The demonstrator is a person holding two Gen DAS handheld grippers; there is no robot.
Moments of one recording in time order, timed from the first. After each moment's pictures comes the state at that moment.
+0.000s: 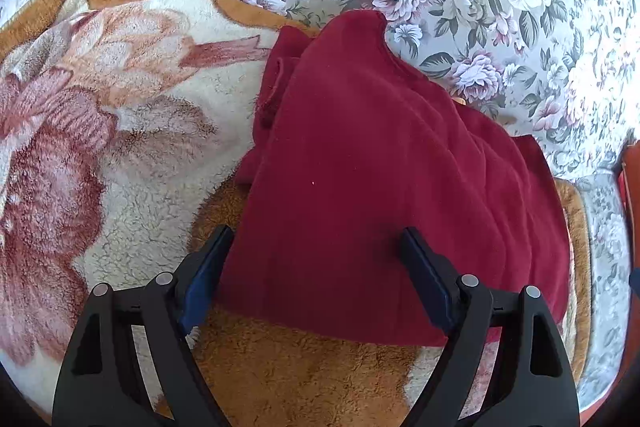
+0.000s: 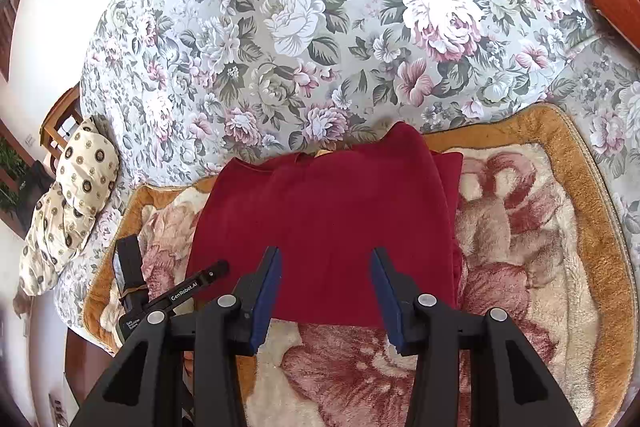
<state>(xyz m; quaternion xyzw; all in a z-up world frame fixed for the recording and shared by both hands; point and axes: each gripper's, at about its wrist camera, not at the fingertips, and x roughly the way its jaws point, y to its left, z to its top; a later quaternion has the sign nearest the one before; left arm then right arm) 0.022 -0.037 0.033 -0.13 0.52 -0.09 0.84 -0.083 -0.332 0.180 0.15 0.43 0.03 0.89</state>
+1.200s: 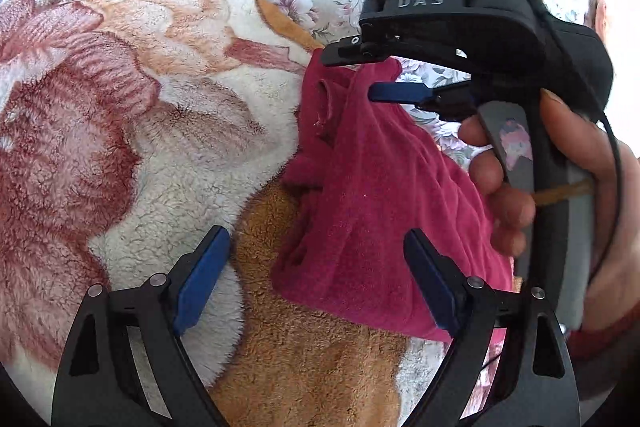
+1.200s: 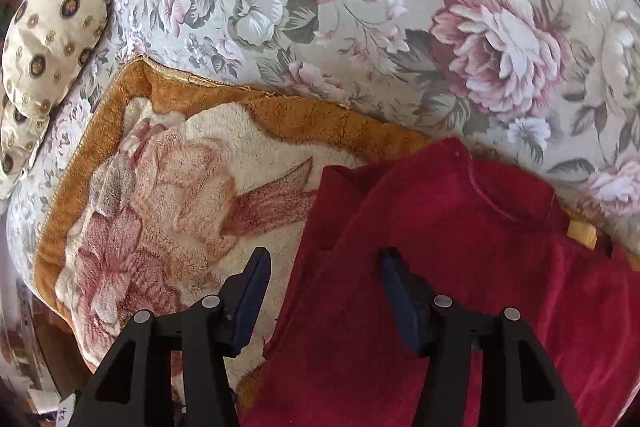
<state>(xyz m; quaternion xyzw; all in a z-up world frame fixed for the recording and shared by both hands) 0.005 0.032 0.014 -0.28 0.47 -0.14 0.83 0.180 -0.101 0.058 -0.03 0.59 0.14 0.79</state>
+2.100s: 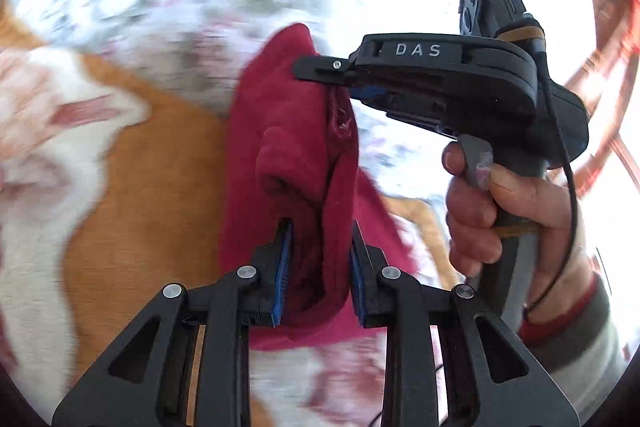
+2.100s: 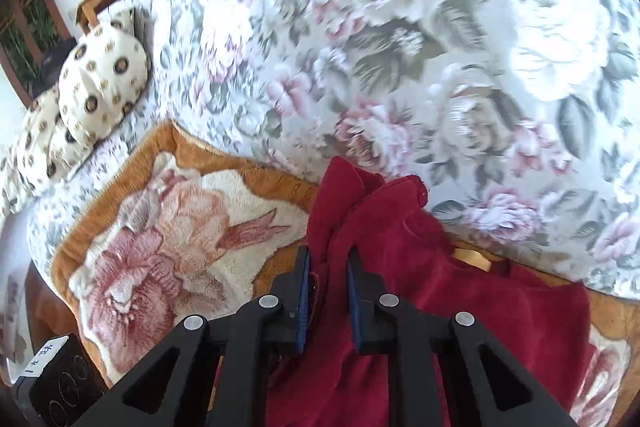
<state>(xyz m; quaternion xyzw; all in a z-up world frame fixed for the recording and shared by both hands) -0.008 -0.065 0.091 -0.23 0.39 -0.34 0.82 0.096 -0.231 0.179 0.02 0.45 0.16 0.88</state>
